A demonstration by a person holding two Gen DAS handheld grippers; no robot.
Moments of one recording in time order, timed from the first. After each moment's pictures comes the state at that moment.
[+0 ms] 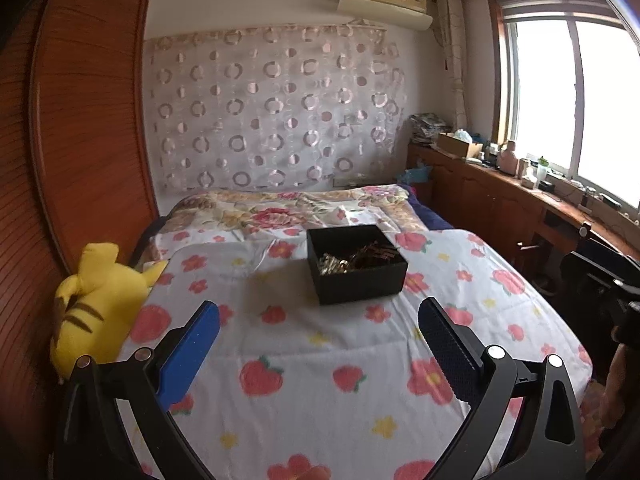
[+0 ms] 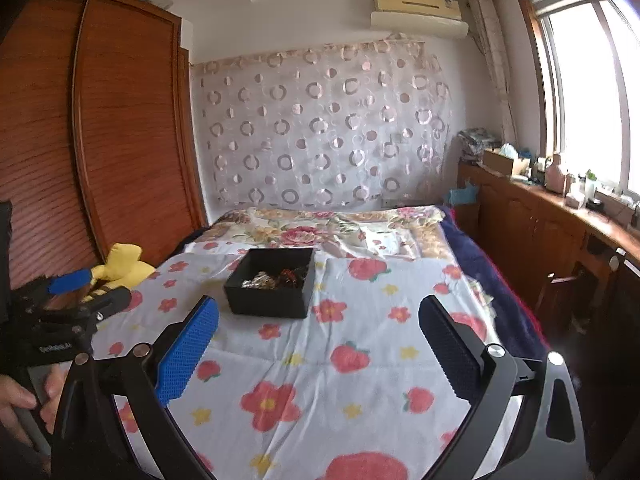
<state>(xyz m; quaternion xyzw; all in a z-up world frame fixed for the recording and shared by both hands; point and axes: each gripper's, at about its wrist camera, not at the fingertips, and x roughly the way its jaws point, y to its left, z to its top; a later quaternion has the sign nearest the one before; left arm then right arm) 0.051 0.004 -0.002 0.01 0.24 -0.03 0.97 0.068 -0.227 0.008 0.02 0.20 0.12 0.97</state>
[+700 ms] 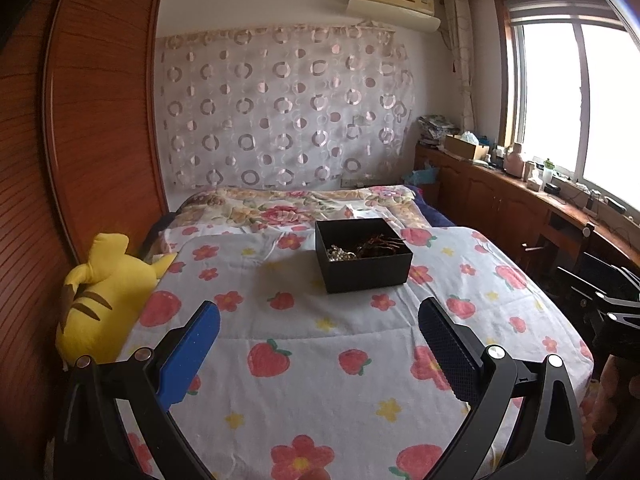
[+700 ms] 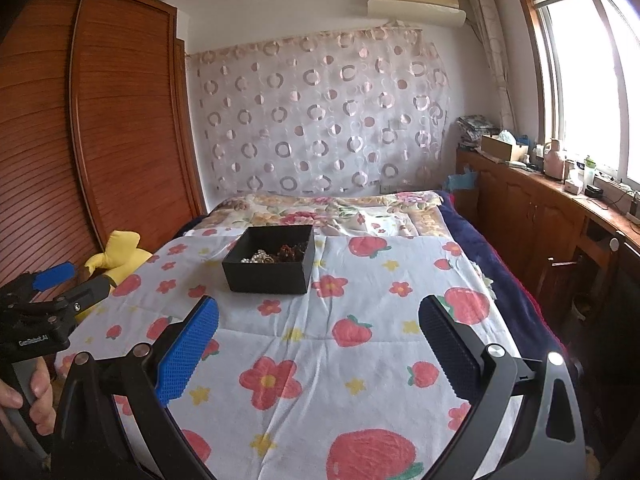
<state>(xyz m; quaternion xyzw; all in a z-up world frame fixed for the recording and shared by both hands) 0.037 0.007 -0.008 0.00 0.24 -0.02 0.97 0.066 -0.224 -0.013 0.01 0.22 0.10 0.97</state>
